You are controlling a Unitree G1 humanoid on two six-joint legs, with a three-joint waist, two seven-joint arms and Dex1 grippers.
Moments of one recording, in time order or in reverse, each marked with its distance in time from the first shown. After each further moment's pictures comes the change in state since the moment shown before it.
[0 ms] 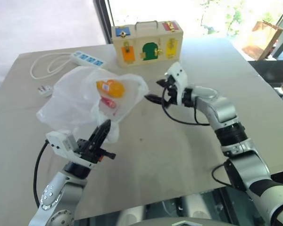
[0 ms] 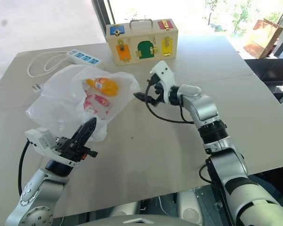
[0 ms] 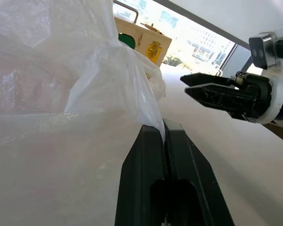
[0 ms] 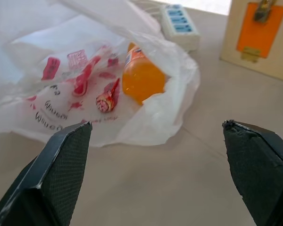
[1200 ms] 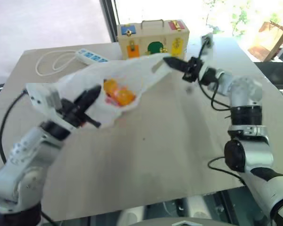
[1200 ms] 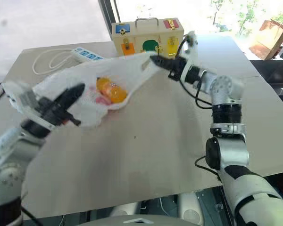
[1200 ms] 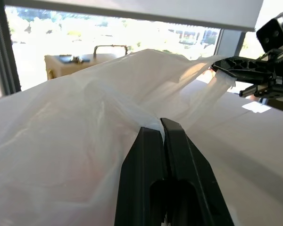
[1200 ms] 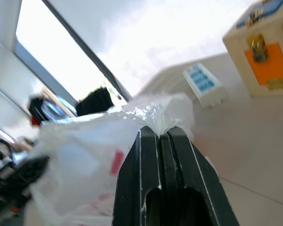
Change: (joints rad) left arm -0.423 0.381 0.166 0.147 -0.123 0.171 -0.029; right arm -0.187 -0.007 -0.434 0.116 0.376 0.414 0.011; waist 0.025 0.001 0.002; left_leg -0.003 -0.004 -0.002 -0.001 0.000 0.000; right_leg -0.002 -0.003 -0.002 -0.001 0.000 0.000
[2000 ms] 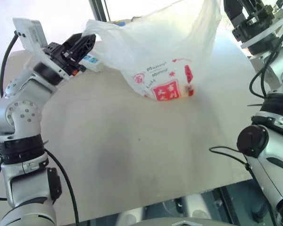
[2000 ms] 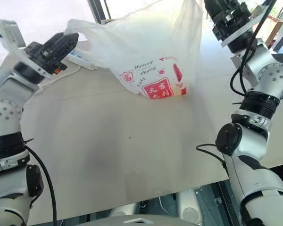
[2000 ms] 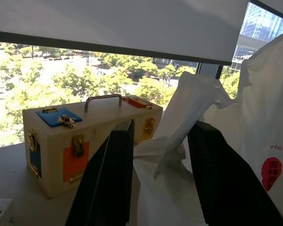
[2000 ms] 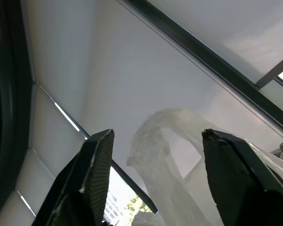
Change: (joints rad) left arm -0.603 0.075 -0.070 0.533 0.041 0.090 -0.161; right arm -0.073 -0.140 -0.342 -0.039 0.489 0.060 -0.276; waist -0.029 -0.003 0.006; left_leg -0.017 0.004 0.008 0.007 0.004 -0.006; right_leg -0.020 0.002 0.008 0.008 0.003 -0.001
